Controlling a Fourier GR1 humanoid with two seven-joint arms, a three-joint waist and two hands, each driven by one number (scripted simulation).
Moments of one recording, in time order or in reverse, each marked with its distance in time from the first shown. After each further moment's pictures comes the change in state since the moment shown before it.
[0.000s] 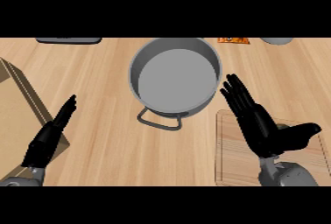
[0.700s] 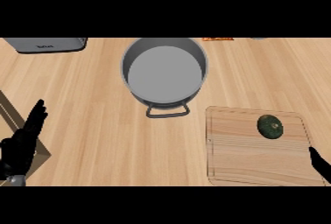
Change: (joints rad) left arm 0.082 0.010 0.125 -0.046 0.036 0.125 0.102; right arm 0.426 -0.220 -0.340 0.223 0.426 -0.711 -0.019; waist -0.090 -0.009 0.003
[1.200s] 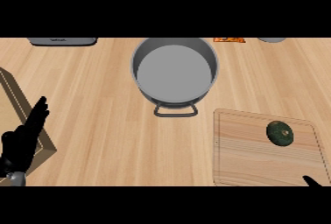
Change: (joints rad) left arm -0.014 0.002 -0.006 -0.046 -0.010 -0.010 0.086; right arm 0.224 -0.023 0.080 -0.284 0.378 -0.081 0.416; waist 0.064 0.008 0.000
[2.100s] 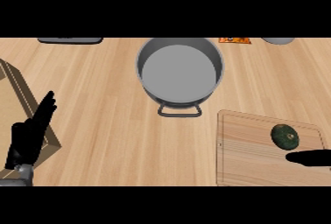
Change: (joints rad) left arm -0.052 -0.027 -0.012 -0.001 -0.028 -0.008 0.053; right arm -0.429 -0.216 0.072 -0.014 -0.201 0.712 0.655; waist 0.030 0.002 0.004
